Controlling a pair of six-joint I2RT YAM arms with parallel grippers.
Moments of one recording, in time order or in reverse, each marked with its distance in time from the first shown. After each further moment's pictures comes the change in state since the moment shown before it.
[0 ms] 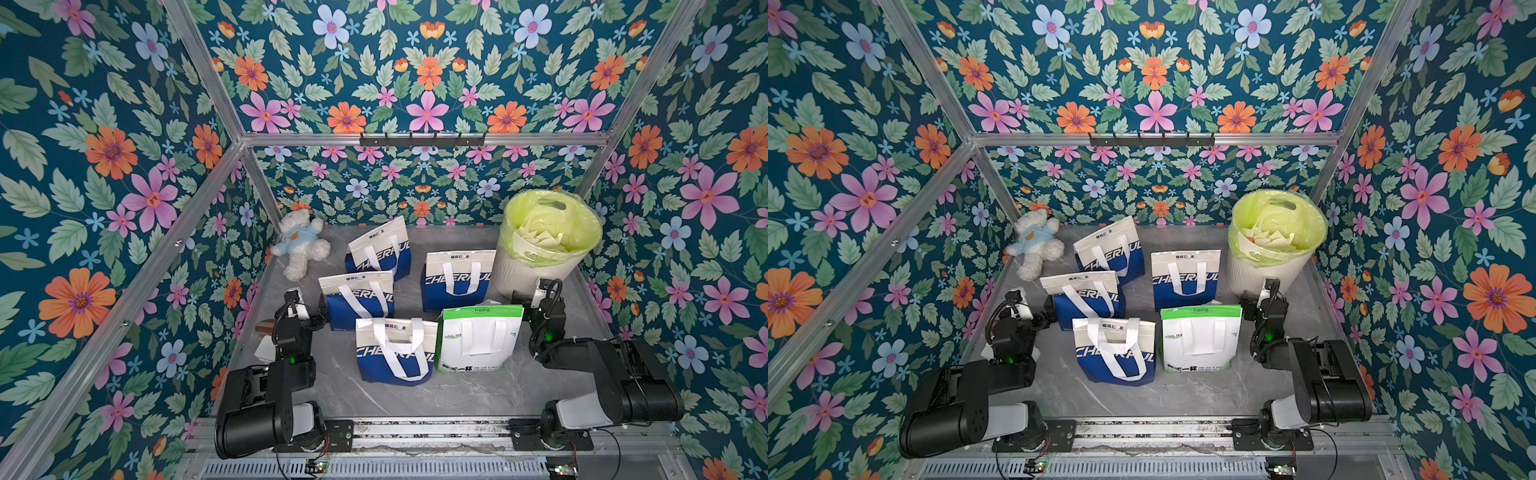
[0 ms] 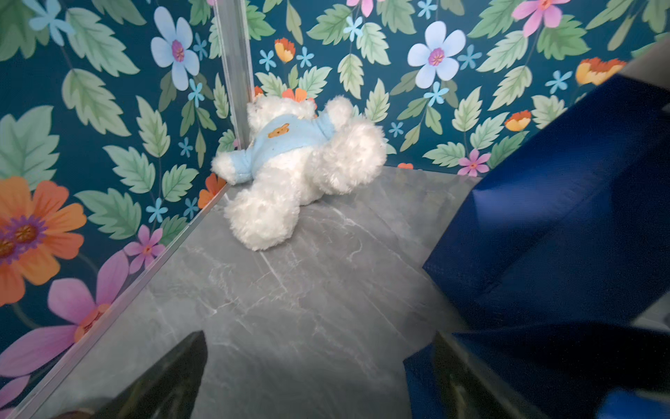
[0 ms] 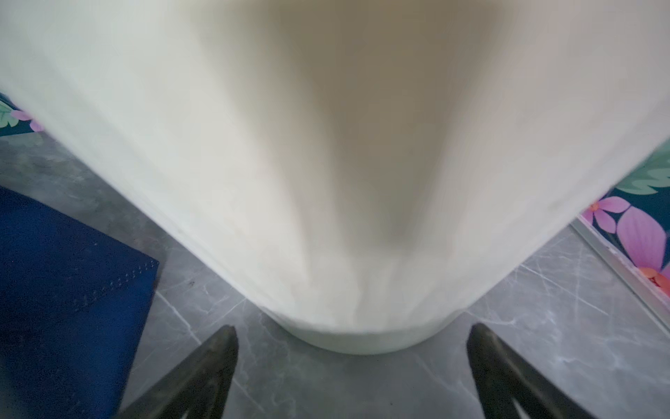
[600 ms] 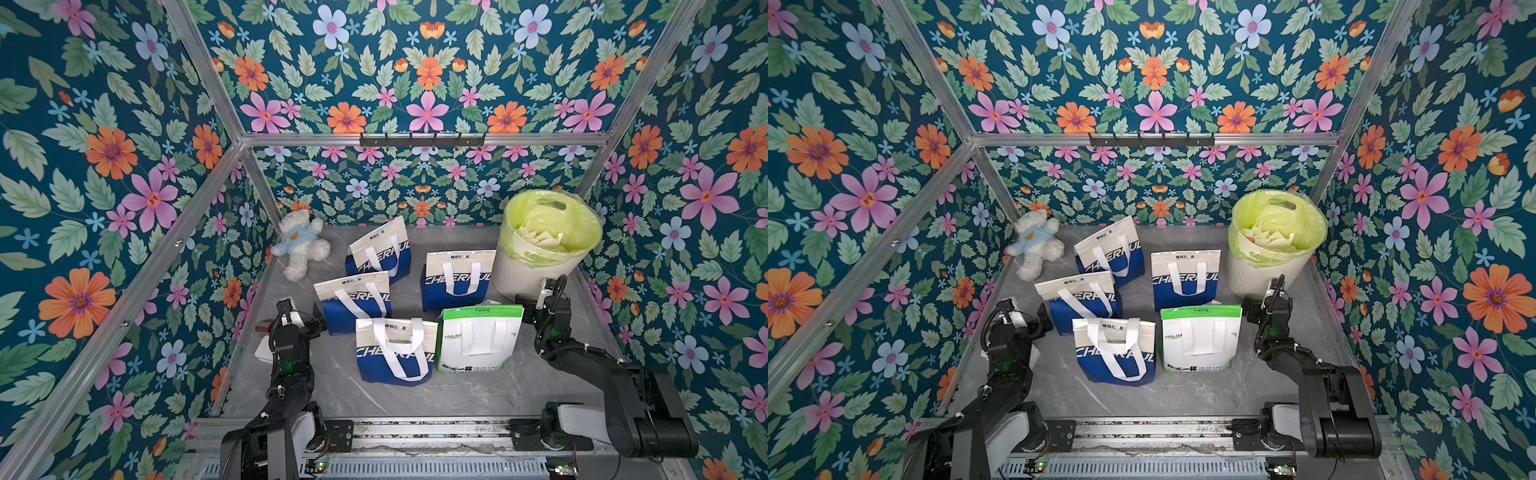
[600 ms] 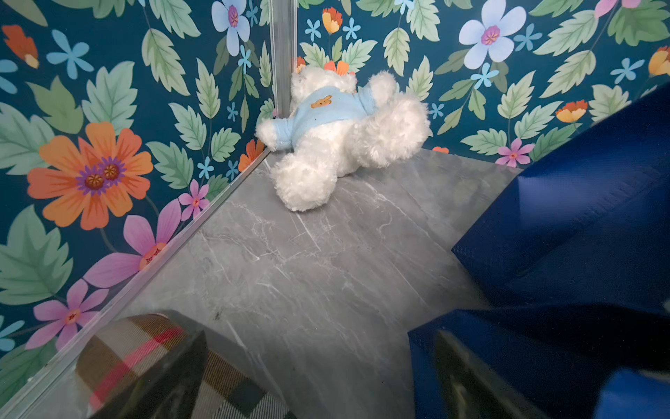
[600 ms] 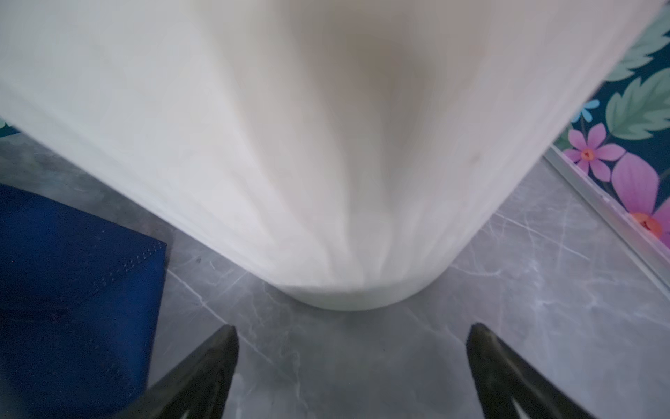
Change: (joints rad) left arm 0.006 -0.319 -0.048 -0.355 -0.138 -0.058; right arm -0.024 -0.105 0.021 -0.230 -0.025 0.074
